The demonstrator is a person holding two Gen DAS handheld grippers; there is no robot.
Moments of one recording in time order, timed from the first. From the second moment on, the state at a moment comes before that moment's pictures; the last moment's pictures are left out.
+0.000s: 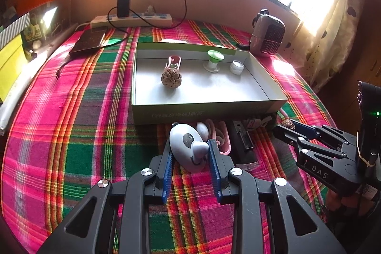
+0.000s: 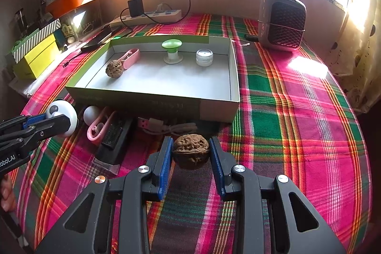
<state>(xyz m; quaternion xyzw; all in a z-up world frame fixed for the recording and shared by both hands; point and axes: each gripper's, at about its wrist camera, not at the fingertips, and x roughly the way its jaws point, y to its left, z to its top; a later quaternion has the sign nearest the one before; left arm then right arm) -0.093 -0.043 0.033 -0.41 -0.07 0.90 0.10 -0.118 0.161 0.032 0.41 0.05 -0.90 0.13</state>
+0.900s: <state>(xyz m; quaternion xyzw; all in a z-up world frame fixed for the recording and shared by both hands) -0.139 -0.025 0.047 -0.39 -0.08 0.91 0.11 -0.209 0.107 0.077 0.38 0.06 -0.89 0.23</state>
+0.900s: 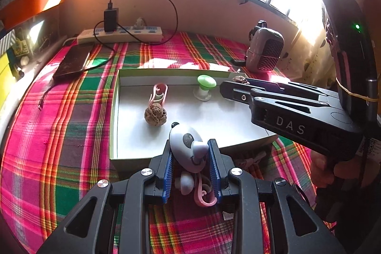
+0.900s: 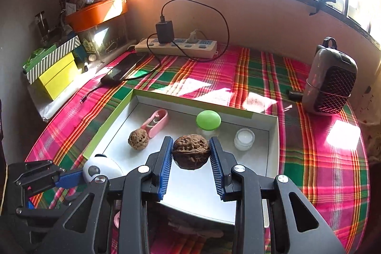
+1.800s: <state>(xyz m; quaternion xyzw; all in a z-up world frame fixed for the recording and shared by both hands) -0.183 -0.033 0.021 -0.42 -0.09 0.90 0.09 -0.275 0.056 0.035 0.44 0.09 -0.85 0.26</state>
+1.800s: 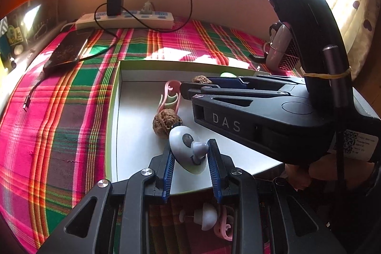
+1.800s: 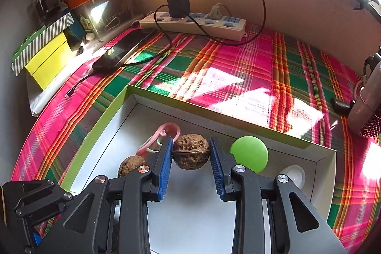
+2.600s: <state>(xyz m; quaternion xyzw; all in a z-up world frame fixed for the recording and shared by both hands) -0.181 -0.032 0.020 -0.42 -0.06 0.90 0.07 -0.283 0.047 0.027 0.45 0.09 -0.85 0.26</state>
